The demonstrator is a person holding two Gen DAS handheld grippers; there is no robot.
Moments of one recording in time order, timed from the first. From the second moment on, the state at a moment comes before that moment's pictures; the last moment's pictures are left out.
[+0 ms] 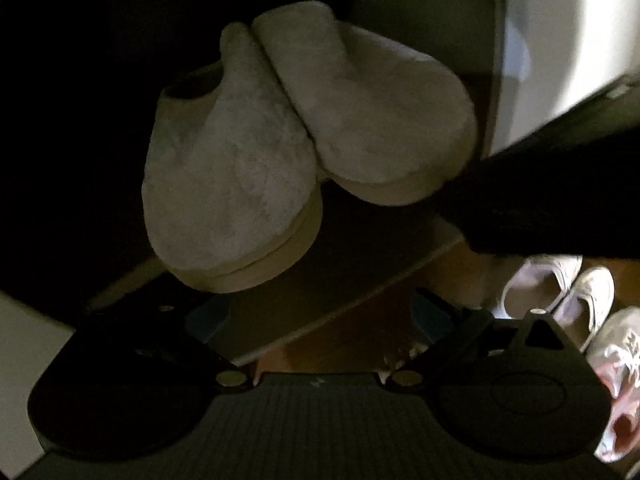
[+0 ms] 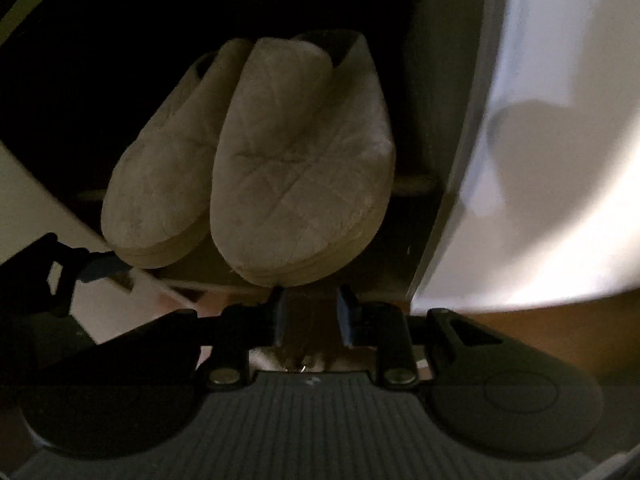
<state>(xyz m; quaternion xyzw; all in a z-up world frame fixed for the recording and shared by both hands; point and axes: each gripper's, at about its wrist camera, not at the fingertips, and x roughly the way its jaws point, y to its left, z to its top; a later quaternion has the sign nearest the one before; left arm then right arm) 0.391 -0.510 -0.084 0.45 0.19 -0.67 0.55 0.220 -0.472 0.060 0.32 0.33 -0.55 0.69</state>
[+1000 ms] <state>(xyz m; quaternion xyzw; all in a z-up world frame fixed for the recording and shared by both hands) 0.379 -0.448 -0.041 0.42 0.25 -0.67 0.56 0.249 -0.390 0.102 0.28 0.30 -0.55 0.73</state>
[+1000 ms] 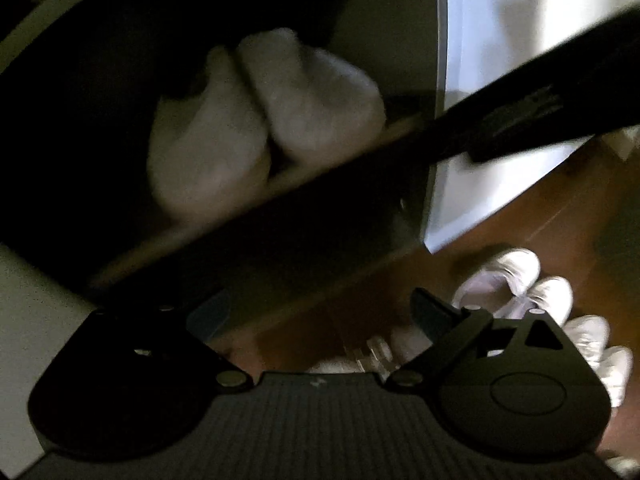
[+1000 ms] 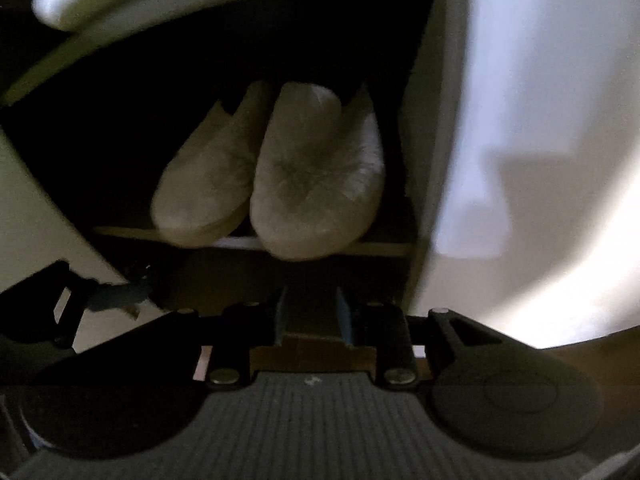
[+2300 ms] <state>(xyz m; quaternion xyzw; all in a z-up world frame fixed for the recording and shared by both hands) 0.413 -0.136 0.400 0.25 0.28 -0.60 0.71 0.241 -0.119 0.380 0.16 0.14 -0.66 0.72</state>
